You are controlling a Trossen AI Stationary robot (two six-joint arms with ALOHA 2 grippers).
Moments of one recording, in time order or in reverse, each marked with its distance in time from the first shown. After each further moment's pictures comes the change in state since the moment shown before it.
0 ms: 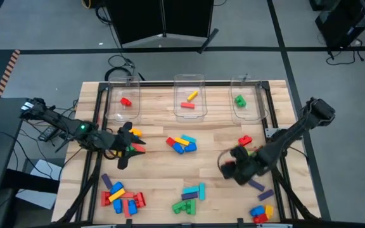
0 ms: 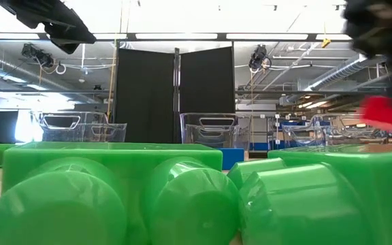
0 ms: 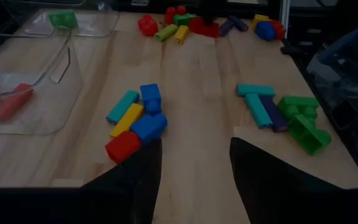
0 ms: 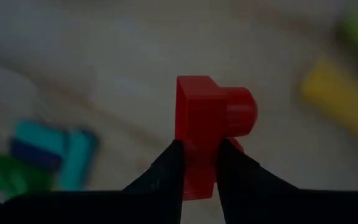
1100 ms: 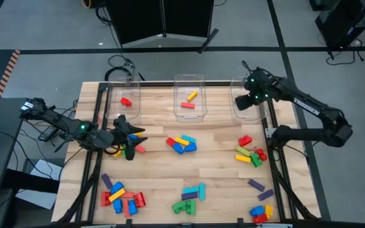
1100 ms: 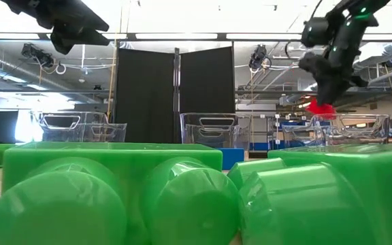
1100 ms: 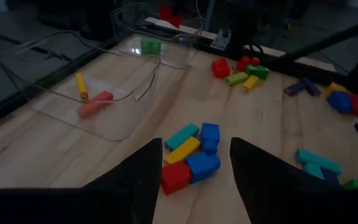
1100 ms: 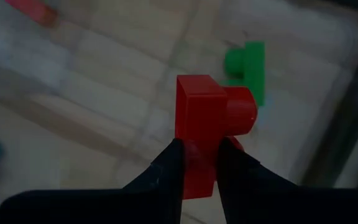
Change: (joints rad) left arm 0.000 0.001 0.000 0.055 -0.327 -0.194; right arm -1.453 -0.284 0.002 -0.189 -0.306 -1.496
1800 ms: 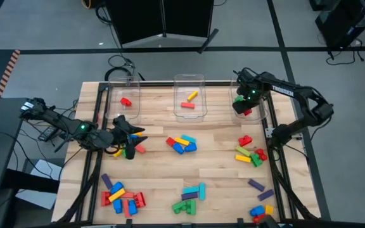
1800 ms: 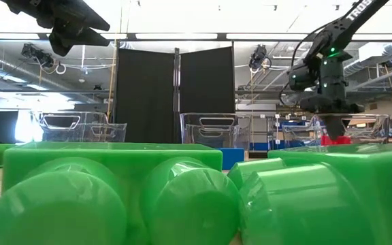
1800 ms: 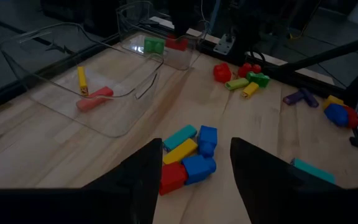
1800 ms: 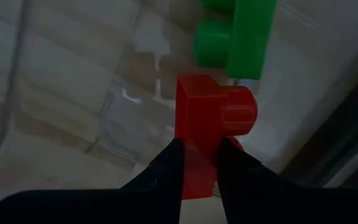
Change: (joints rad) left arm 0.000 0.000 0.000 0.000 -0.009 -0.072; right arm -0.095 0.359 0.000 -0.018 -0.001 -0.185
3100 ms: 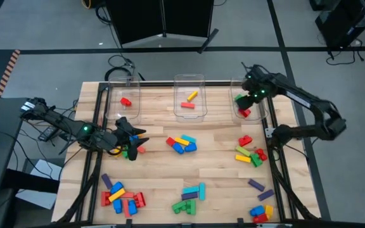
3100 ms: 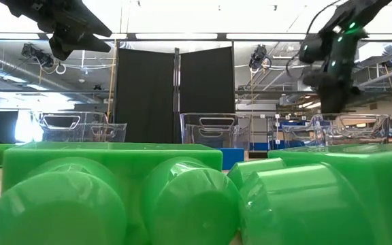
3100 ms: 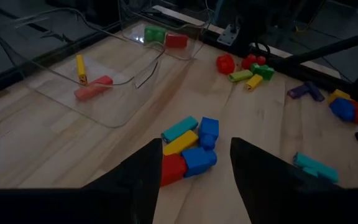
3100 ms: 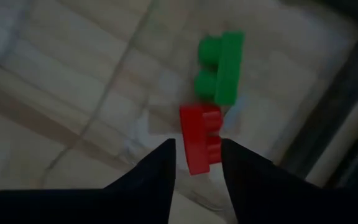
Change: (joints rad) left arm 0.000 0.049 0.000 0.001 0.005 -0.044; right arm 0.000 -0.286 0.000 0.021 0.010 -0.037
